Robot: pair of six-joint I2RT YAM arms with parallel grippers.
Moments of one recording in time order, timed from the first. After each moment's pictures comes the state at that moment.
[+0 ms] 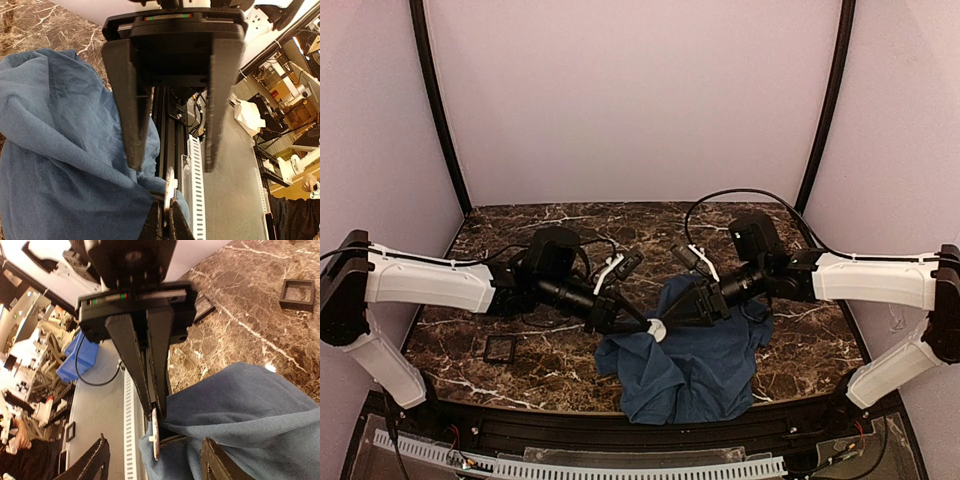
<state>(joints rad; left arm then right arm) -0.92 1.57 0.93 0.17 0.77 -0.32 0.76 1.39 0.85 -0.08 -0.94 0.22</state>
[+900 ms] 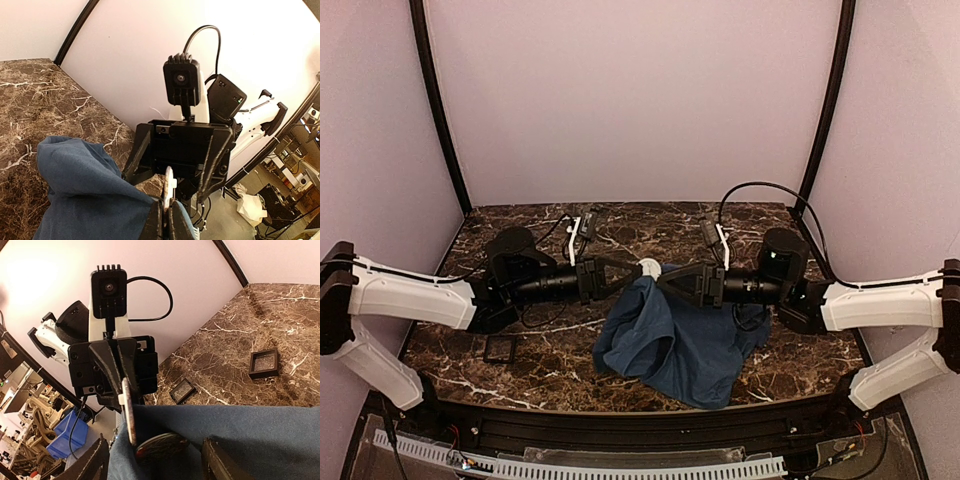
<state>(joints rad) -0.92 1.46 0.74 0.76 0.44 -0.66 0.82 1.27 0.61 0.62 -0.56 0.62</state>
